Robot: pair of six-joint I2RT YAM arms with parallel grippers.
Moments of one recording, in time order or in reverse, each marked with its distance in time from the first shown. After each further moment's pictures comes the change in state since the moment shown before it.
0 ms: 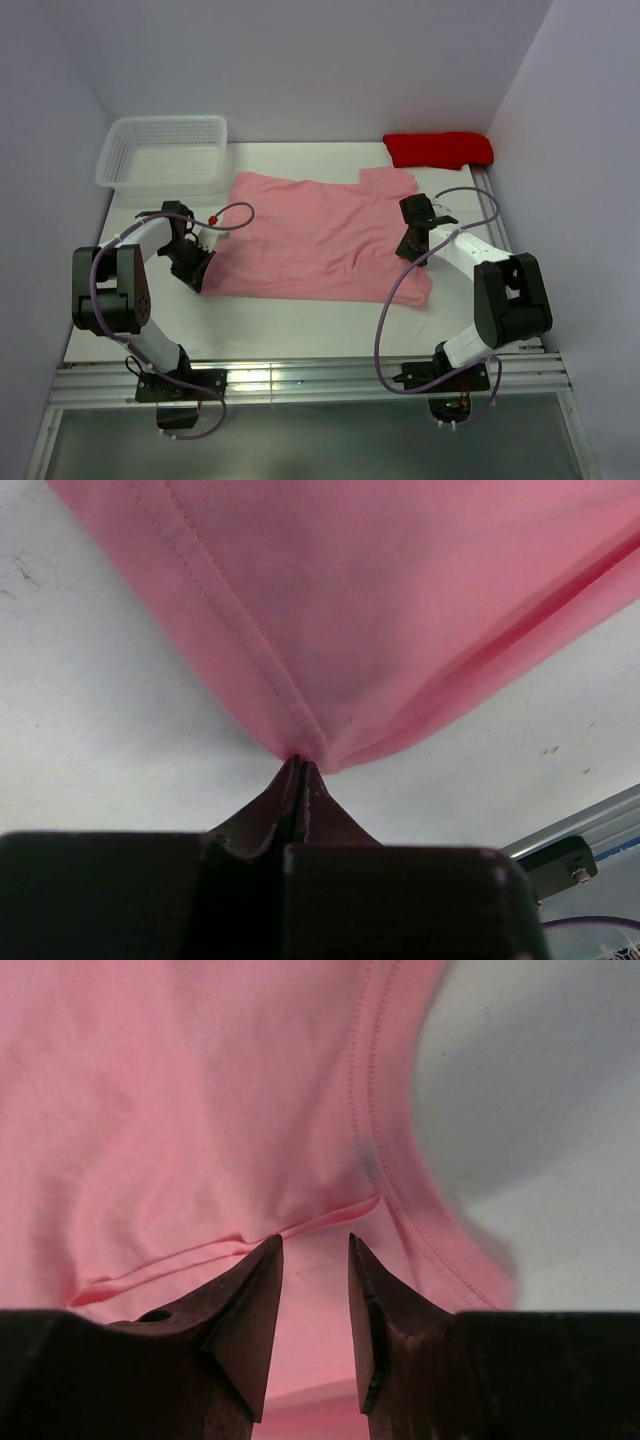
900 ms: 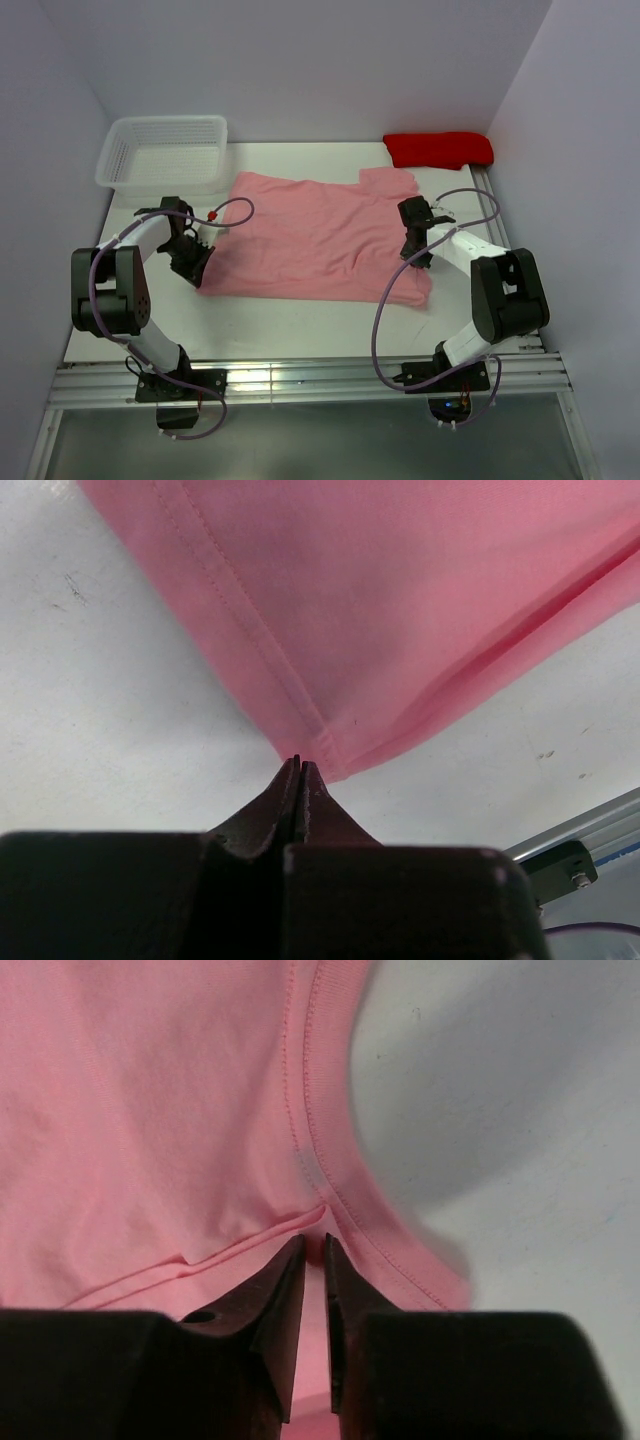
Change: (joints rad) left arm -0.002 -0.009 0.028 -0.005 0.004 -0.004; right arm 0.008 0.034 -0.001 -0.038 0.093 0.001
